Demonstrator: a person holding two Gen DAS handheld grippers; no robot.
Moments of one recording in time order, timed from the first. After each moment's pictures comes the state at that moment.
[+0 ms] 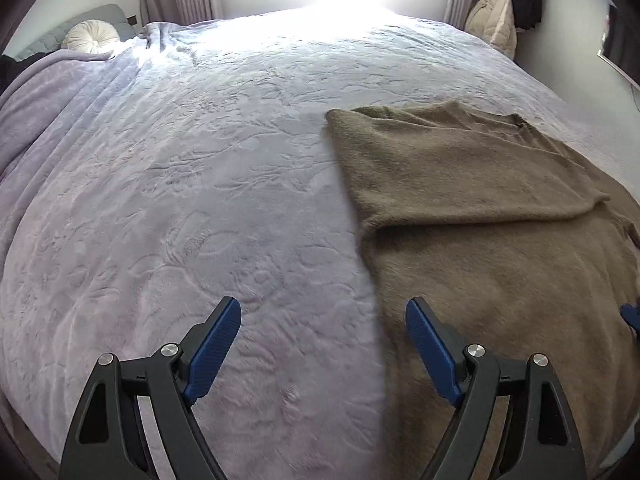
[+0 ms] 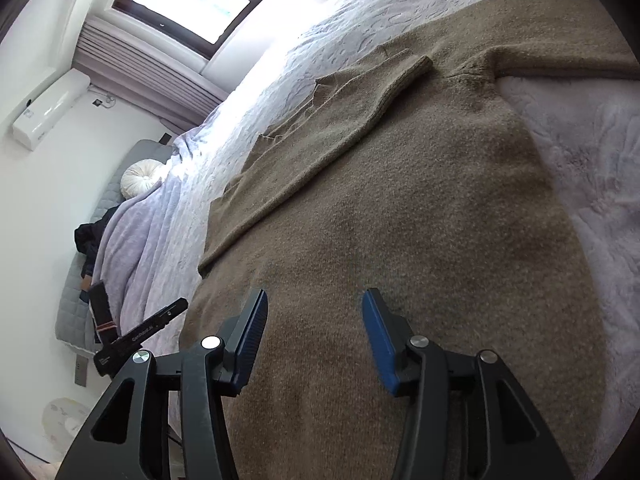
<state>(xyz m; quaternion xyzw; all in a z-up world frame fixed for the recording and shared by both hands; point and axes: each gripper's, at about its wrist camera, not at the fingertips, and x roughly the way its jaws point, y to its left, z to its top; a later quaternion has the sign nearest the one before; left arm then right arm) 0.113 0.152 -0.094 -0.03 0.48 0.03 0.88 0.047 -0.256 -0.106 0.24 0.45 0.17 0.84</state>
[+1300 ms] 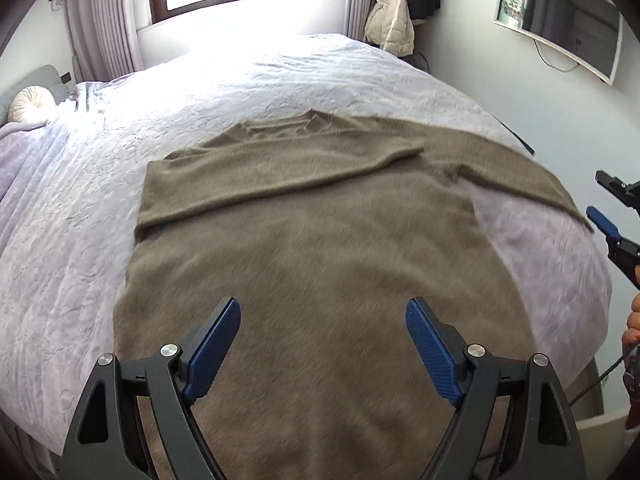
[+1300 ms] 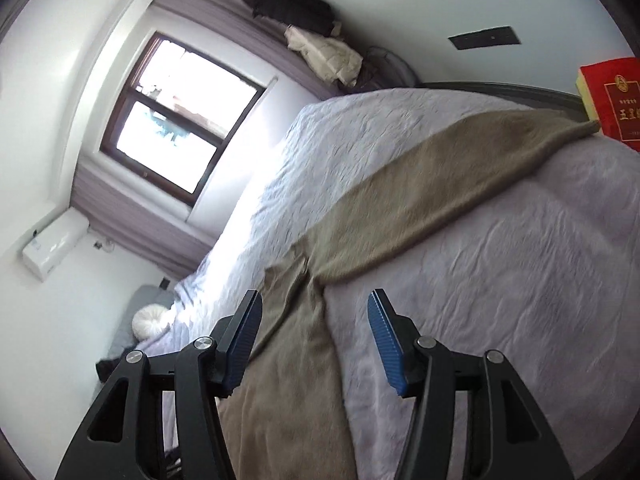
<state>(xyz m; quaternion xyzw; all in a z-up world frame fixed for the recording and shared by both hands) 0.038 -0.076 -0.032 0.01 0.44 -0.07 0.90 -0.042 -0.466 -0.010 0.38 0.26 0.05 0.89</state>
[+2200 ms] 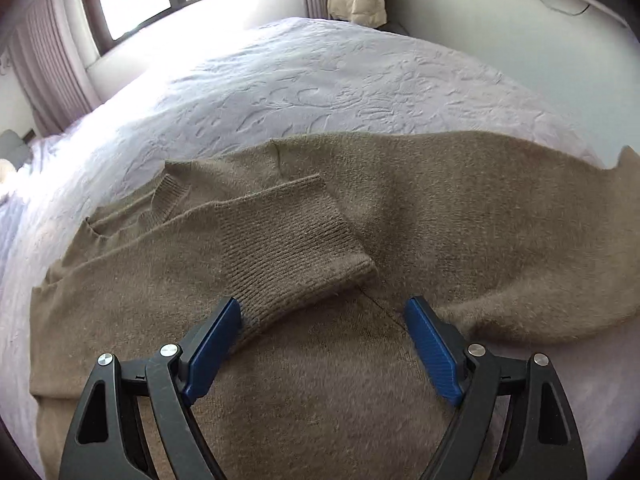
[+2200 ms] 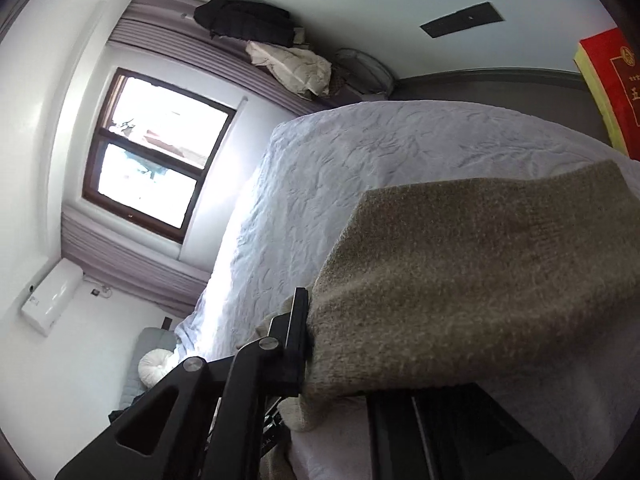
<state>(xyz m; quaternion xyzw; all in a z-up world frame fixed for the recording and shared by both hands) 0.241 -0.236 -0.110 0.09 0.45 -0.10 0.88 0.087 -0.534 -0.030 0.42 0.25 0.04 0.87</state>
